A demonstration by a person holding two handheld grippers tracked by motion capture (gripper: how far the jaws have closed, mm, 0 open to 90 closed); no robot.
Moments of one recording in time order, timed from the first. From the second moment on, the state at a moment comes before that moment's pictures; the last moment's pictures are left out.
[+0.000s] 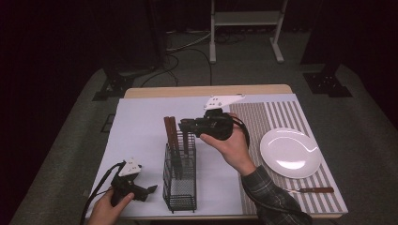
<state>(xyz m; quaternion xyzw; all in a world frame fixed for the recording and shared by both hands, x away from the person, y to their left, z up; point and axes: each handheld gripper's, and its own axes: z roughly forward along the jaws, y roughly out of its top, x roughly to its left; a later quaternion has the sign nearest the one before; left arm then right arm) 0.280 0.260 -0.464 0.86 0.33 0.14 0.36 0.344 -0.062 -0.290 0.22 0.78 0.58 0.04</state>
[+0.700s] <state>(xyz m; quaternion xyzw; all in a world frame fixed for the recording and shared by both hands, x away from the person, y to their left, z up) 0.280 0.260 -0.464 0.86 0.33 0.14 0.36 0.337 -0.077 -0.240 0.21 0.76 0.61 0.08</state>
